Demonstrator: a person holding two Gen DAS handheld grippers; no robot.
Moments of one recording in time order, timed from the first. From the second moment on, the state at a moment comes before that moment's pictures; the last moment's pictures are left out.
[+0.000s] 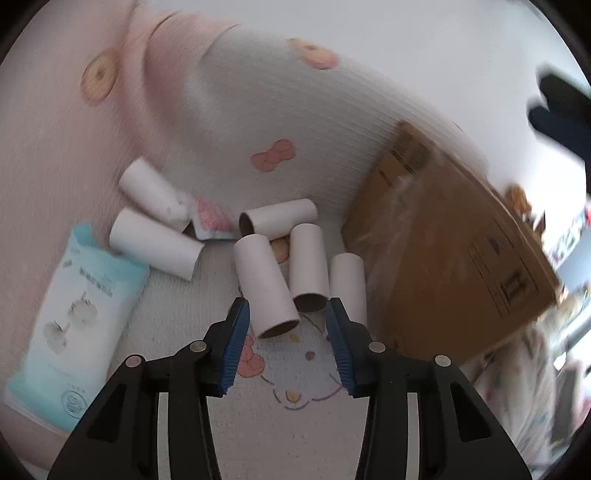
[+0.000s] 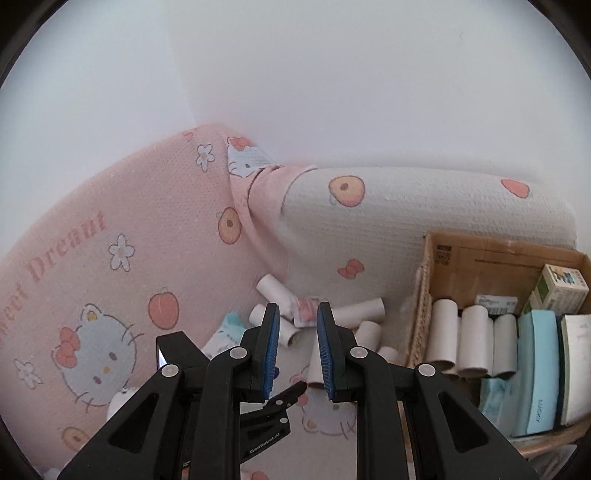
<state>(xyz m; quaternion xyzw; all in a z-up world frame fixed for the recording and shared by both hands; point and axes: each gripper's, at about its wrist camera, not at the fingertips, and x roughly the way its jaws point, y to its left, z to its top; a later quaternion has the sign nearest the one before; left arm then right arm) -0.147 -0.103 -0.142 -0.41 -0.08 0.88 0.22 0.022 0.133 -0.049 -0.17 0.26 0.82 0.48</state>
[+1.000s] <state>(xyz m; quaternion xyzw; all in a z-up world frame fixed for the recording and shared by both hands) -0.228 -0.150 -0.217 -0.52 -0.38 0.73 0.22 -0.050 0.207 -0.219 -0.33 0.32 0.77 0.44</state>
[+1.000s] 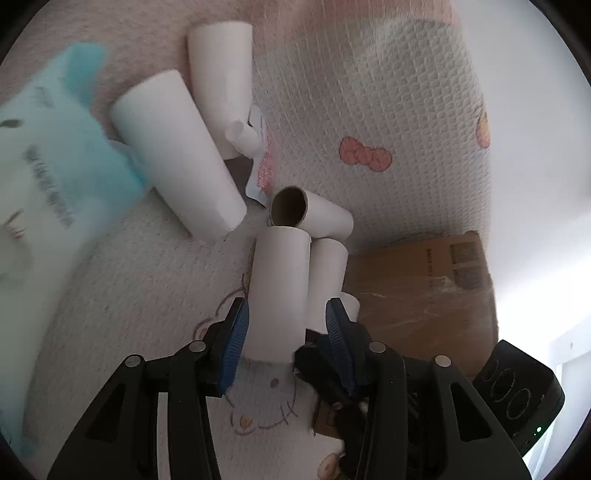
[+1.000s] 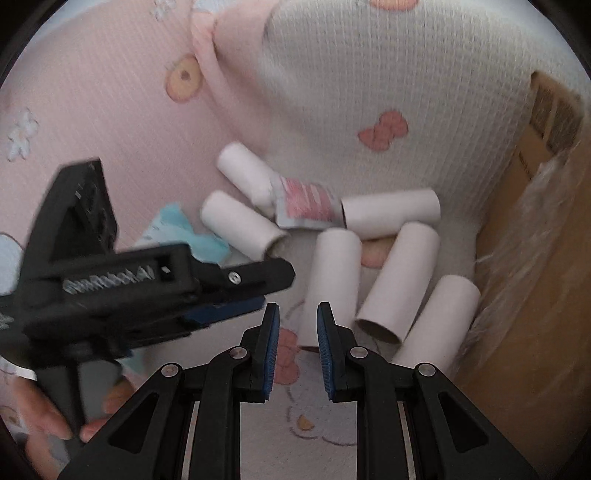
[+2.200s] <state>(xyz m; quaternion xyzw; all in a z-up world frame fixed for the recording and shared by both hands) -0.224 -0.124 -0.236 -0.57 -0.34 0.72 0.20 -0.044 0.224 -0.257 -0.34 0.38 0.77 0.39</state>
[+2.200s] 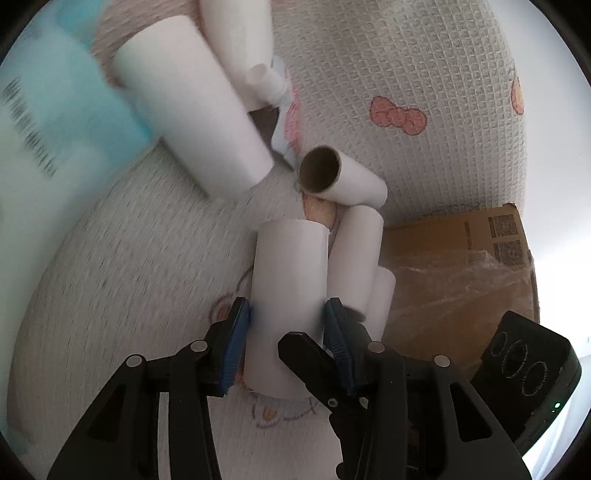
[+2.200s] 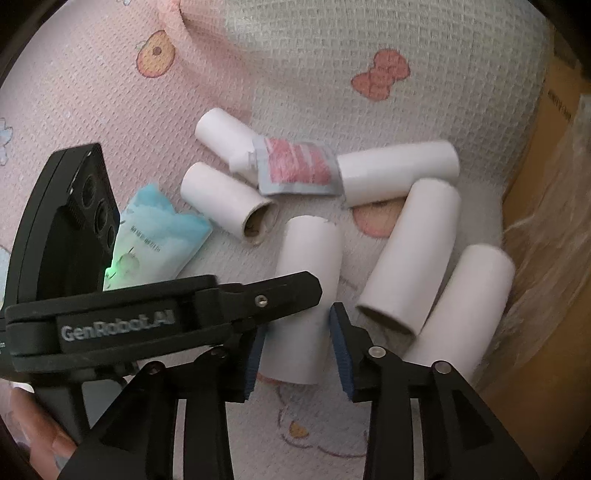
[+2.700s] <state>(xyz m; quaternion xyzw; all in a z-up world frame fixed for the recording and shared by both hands) -0.173 -0.129 -0.216 -0.56 -0.27 0.75 0.21 -0.042 0.179 -0.253 -0.33 0.39 0.78 0.36</state>
